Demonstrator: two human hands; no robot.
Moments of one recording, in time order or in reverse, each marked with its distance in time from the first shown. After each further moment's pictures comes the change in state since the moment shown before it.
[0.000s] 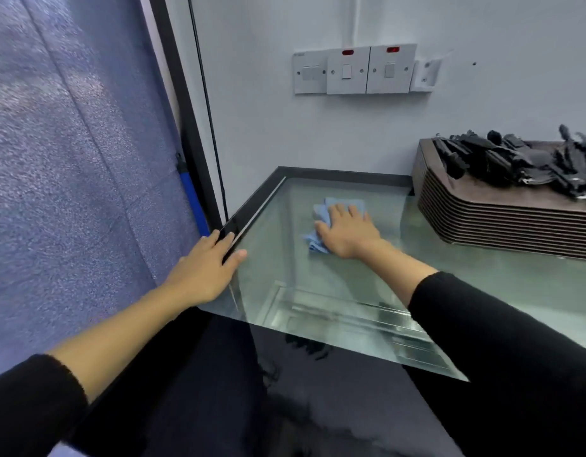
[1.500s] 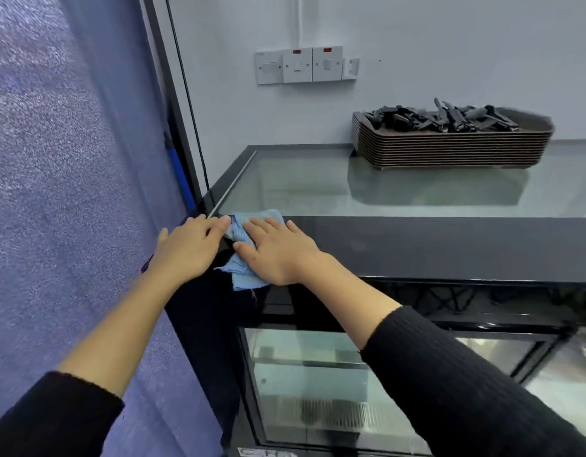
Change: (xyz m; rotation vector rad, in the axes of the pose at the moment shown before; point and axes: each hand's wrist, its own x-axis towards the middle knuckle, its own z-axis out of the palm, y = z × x) left_hand -0.177 -0.031 -0.011 -0.045 0.143 0.151; right_hand -0.270 -0.164 0.026 0.047 -0.040 -0.158
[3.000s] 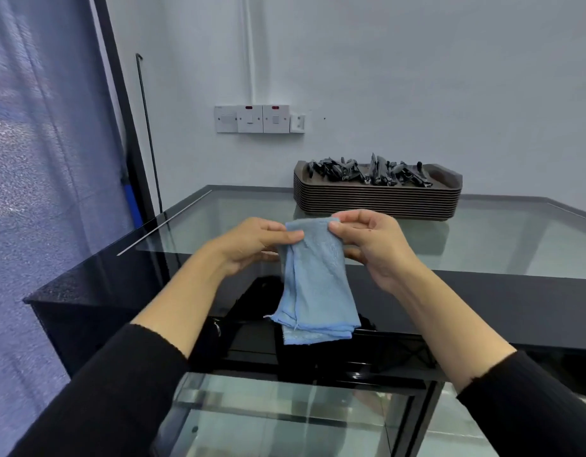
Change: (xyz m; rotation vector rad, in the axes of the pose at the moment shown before) left_hand 0.009 0.252 0.033 -0.948 -0.428 0.193; right_hand -0.144 0.221 -0.124 1.352 0.535 0.097
